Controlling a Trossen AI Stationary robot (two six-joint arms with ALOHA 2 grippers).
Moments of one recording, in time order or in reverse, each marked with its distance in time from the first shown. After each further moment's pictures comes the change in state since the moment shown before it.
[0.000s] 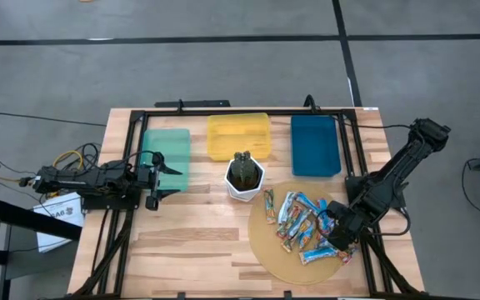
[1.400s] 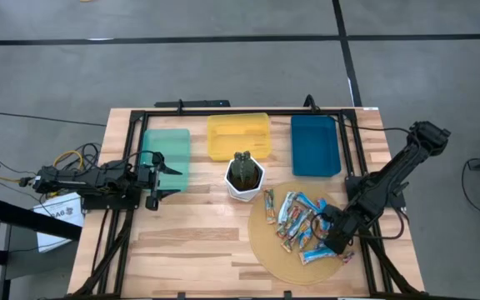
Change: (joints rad) left arm 0.000 0.000 0.000 0.000 0.000 0.000; right arm -0.030 0.066 0.000 0.102 -0.019 -0.076
